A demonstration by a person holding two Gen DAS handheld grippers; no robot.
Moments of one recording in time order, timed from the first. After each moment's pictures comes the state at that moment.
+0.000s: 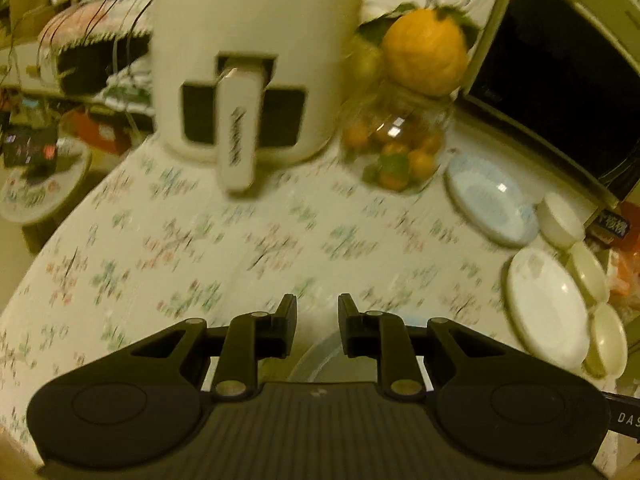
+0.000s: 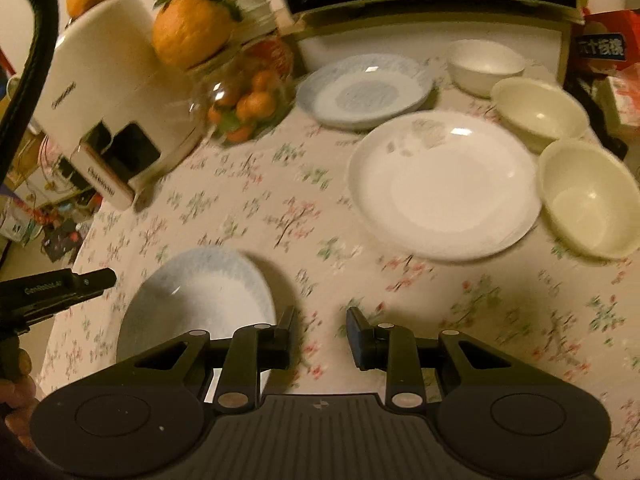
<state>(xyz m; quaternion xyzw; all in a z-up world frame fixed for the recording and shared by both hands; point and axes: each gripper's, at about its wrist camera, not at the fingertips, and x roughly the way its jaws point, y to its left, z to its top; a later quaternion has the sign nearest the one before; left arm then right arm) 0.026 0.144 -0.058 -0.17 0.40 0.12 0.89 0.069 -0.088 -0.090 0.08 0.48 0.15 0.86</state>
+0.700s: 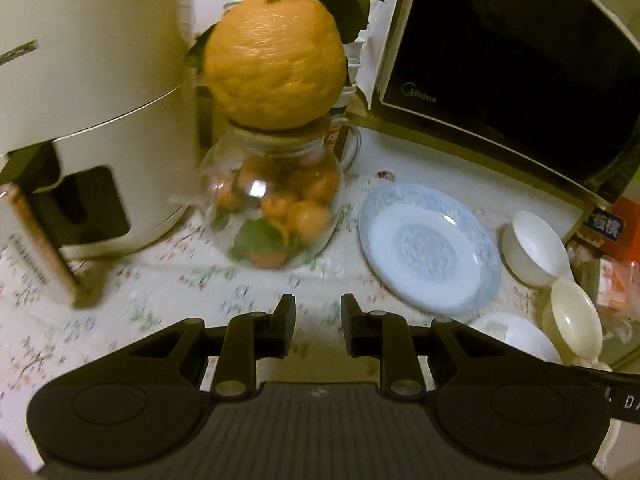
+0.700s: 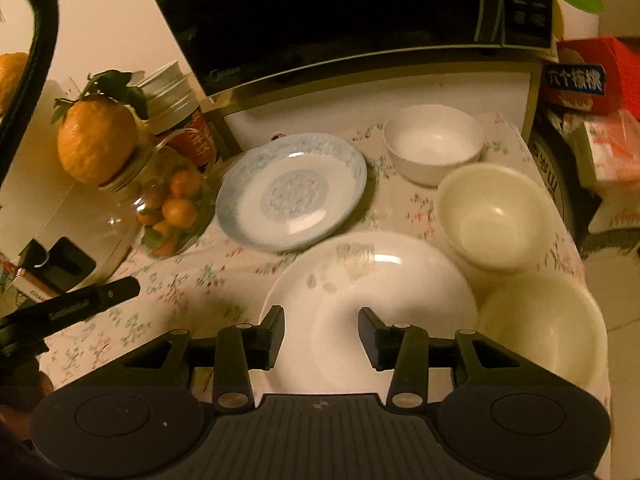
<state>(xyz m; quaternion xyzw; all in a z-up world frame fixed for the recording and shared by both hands) 0.167 0.075 -0.067 -0.12 0.40 0.07 0.91 0.186 -0.130 -0.074 0.09 0.47 0.10 0.87</state>
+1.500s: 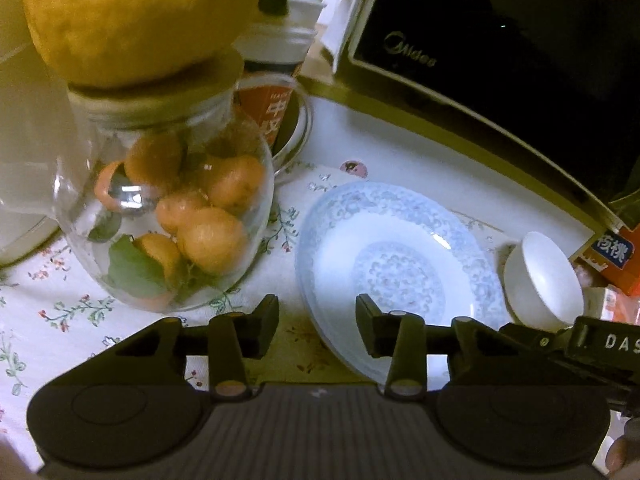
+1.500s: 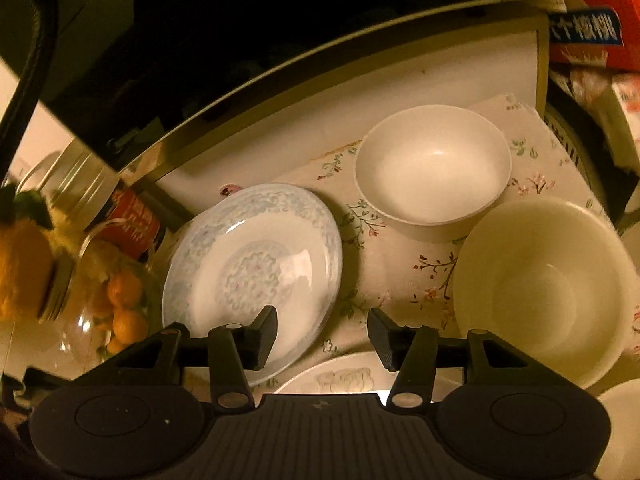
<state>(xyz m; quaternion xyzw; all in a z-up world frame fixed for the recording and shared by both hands) 0.251 0.055 -0.117 -0.17 0.42 0.04 0.89 0.291 -0.153 -0.116 0.20 0.47 0.06 0.86</state>
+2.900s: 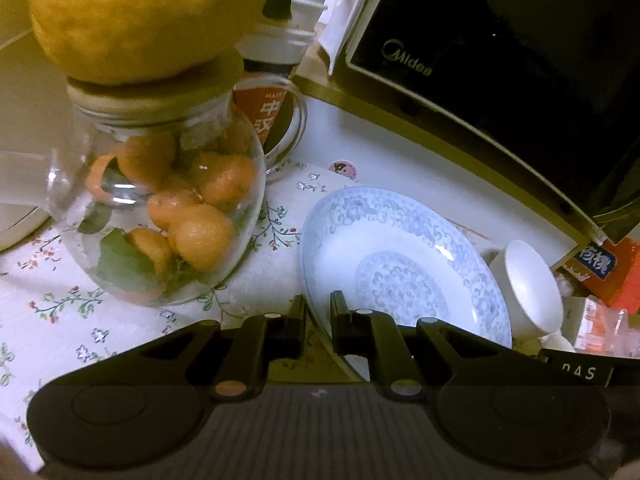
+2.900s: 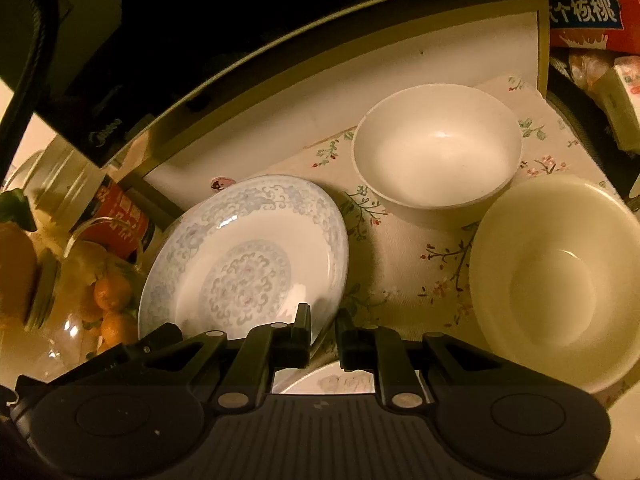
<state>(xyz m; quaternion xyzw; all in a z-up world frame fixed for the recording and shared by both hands) 0.247 0.062 -0.106 -0.20 0.42 0.02 0.88 0.293 -0.145 -0.118 0.20 0.48 0.05 0.85</state>
